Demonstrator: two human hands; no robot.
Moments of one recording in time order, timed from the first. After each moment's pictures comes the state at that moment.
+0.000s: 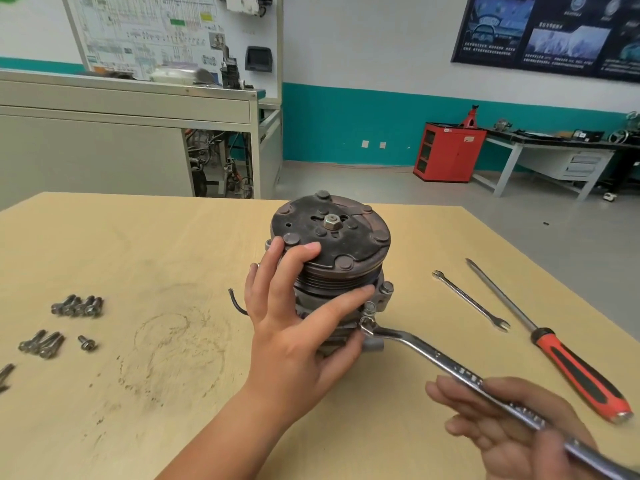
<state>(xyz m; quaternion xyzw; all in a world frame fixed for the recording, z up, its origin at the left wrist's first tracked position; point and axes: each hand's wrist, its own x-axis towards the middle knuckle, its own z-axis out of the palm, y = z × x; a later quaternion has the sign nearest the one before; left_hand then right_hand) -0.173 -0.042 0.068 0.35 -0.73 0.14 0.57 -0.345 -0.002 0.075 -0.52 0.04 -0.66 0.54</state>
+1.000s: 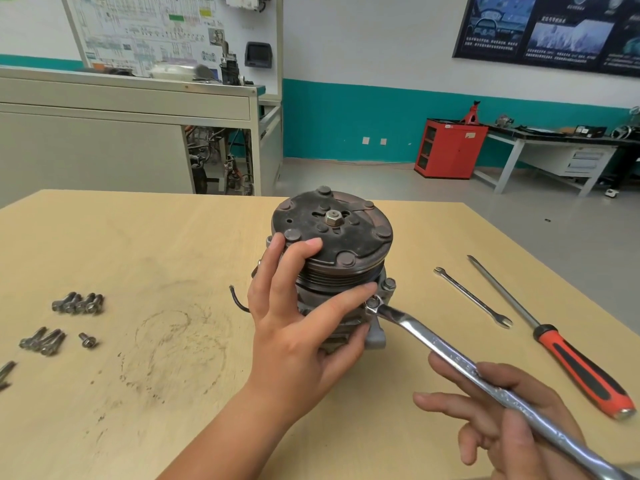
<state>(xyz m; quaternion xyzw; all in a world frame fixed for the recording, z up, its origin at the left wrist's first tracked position) -0.175 -0.042 0.069 0.33 -0.73 0.13 0.58 -0.333 0.059 0.089 -0.49 0.40 -0.68 0.37</state>
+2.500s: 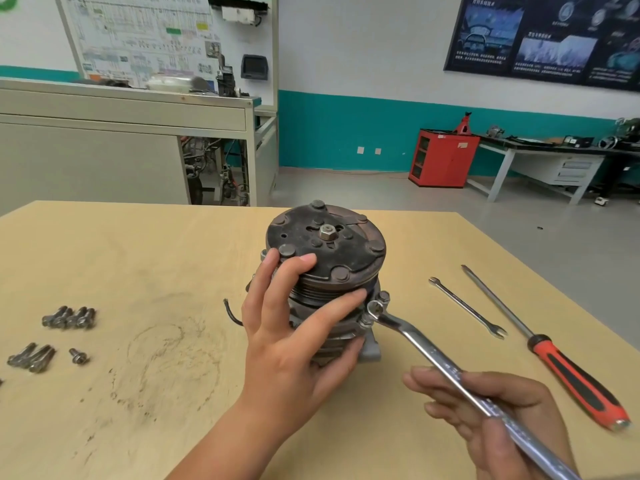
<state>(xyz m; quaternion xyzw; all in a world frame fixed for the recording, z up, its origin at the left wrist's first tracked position) -0.173 -0.043 0.070 0.33 -0.72 0.15 0.59 -0.322 0.047 0.095 -0.51 0.32 -0.72 0.35</state>
